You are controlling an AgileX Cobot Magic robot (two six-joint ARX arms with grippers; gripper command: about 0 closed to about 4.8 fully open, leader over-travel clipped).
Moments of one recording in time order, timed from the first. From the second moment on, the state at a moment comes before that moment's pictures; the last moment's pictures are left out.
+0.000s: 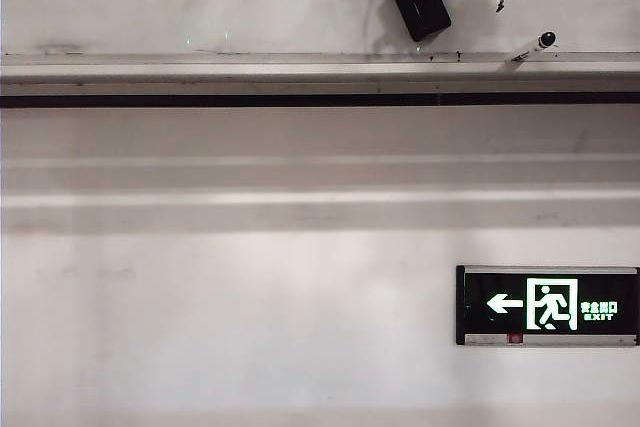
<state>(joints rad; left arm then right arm) -0.62 1.44 2.17 -0.63 0.20 0.21 0.29 1.95 2.15 -0.46 -0.08 -0.46</state>
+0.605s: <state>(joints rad) -0.62 1.44 2.17 -0.62 0.20 0.21 0.22 1.93 2.15 -0.35 0.39 -0.61</state>
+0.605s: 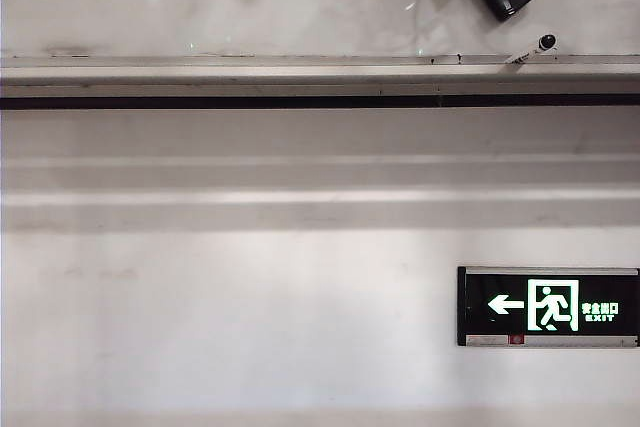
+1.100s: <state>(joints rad) -0.62 1.44 2.17 -0.62 0.20 0.21 0.15 1.89 2.15 -0.24 0.43 -0.66</state>
